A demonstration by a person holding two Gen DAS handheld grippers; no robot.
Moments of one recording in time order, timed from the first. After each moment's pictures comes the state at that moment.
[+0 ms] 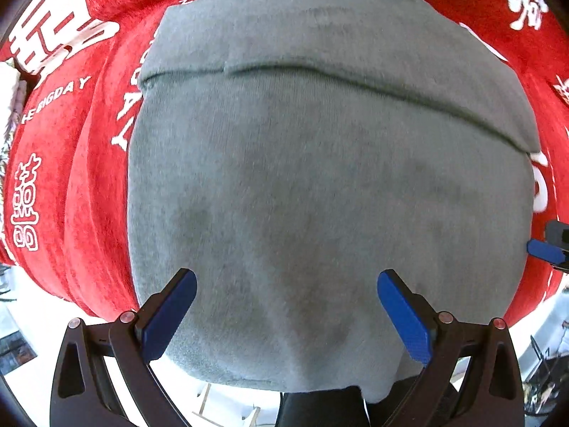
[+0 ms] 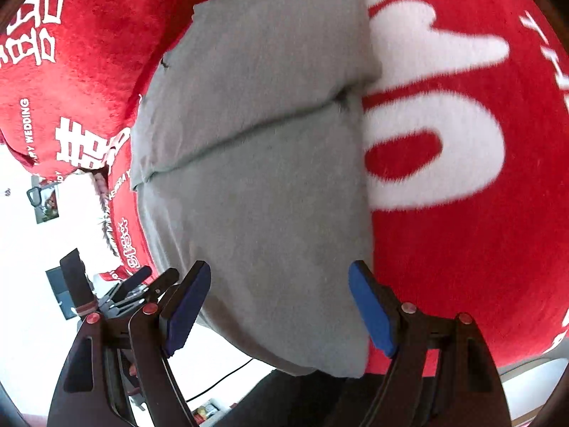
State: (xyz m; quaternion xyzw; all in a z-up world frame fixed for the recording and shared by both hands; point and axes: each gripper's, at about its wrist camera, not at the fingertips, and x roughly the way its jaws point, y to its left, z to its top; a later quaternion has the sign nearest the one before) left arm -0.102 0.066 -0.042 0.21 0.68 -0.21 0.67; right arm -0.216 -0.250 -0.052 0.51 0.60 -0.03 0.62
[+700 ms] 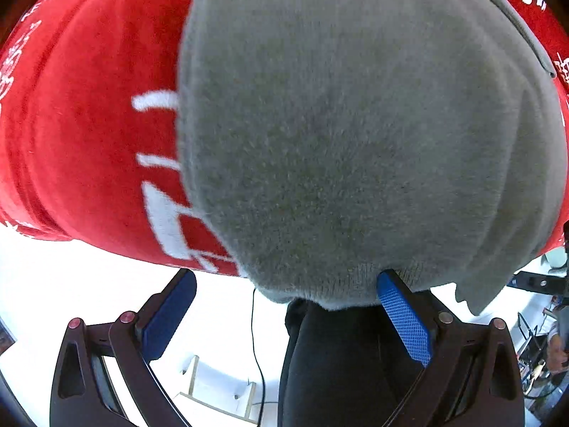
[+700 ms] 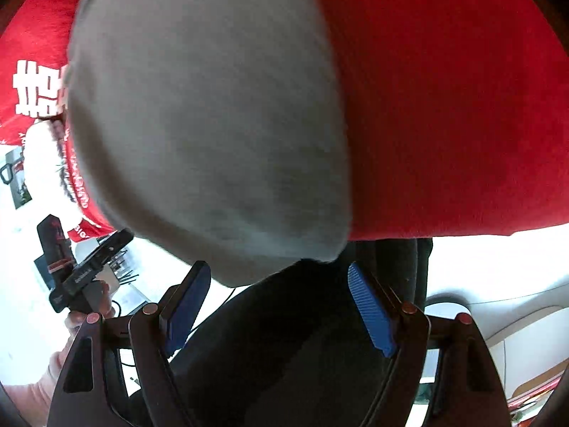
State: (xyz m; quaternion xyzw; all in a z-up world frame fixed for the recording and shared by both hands) left arm -0.167 0.221 -0.117 0.17 0.73 -0.21 0.63; right arm -0.329 -0.117 -0.147 0.50 0.68 -0.03 0.54
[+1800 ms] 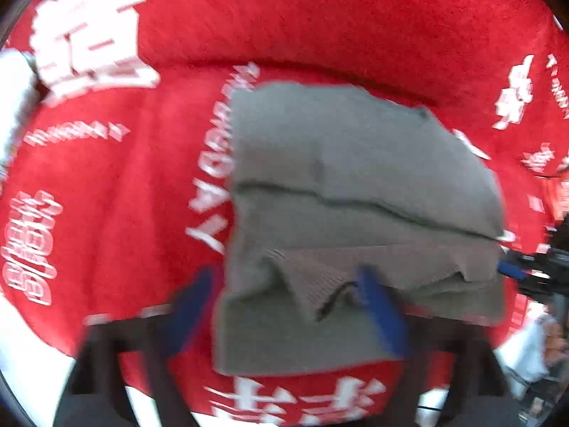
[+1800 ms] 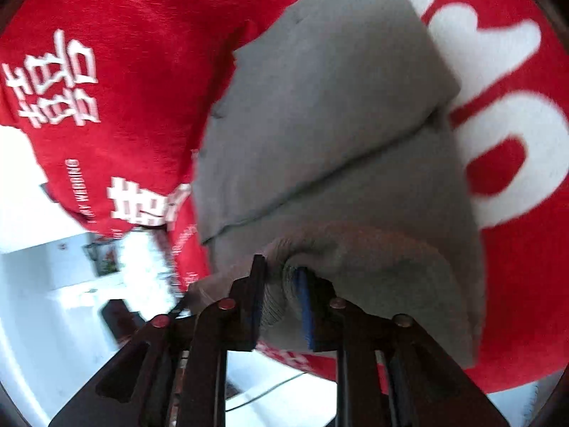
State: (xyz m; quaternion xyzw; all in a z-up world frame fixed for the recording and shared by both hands) left arm -0.009 0.153 0.010 0.13 0.58 -0.24 0.76; right arm -0.164 -0.240 -0.030 0.59 0.49 -0.05 0.64
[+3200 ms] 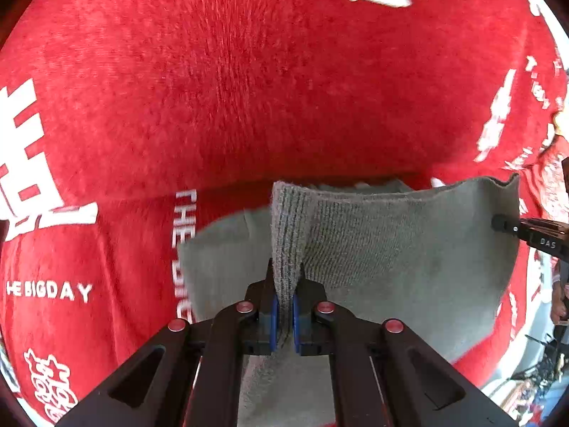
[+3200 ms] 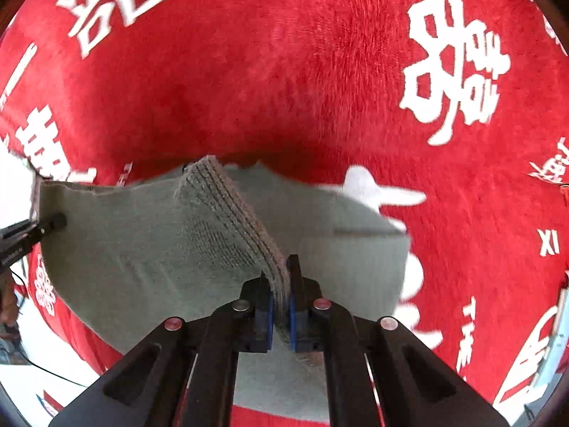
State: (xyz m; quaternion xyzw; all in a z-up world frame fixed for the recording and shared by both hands) left arm 0.117 0.026 0.026 0.17 0.55 -0.36 0.74; right arm -0.028 -0.294 0.046 0.23 0.57 -0.15 0.77
